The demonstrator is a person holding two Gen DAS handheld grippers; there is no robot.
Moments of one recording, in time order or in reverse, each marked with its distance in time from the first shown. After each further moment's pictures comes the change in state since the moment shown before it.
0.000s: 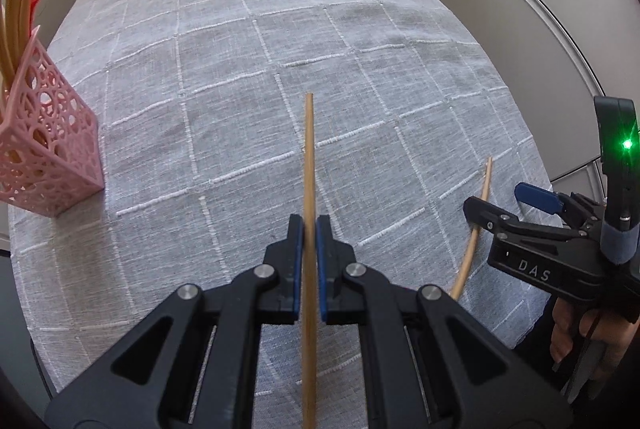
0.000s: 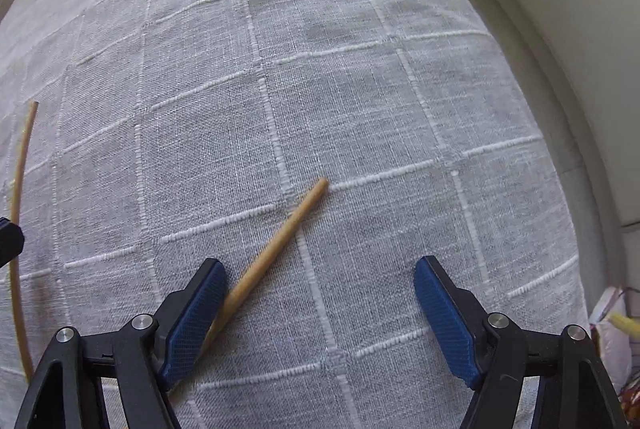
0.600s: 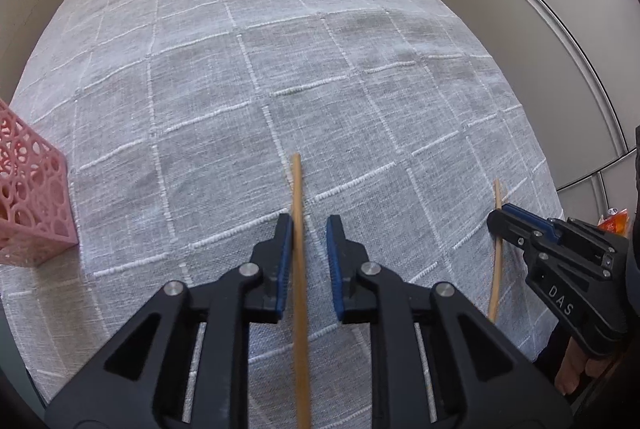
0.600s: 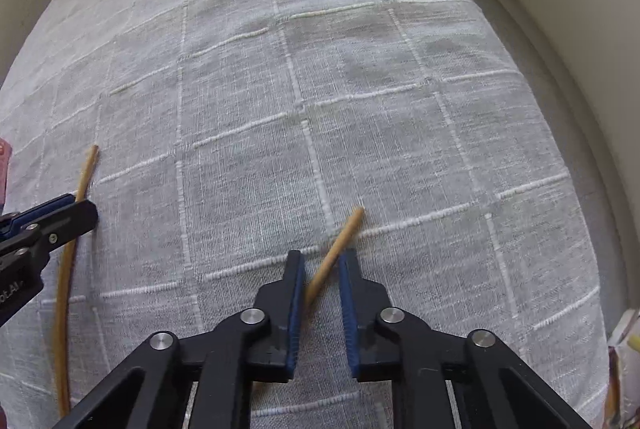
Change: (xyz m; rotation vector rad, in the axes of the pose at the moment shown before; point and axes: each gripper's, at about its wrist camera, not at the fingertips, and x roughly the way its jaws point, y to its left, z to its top) left arm 0.030 -0.010 0.029 0.007 -0.007 -0.009; right arm -0.003 0.001 0.014 0.016 -0.055 0.100
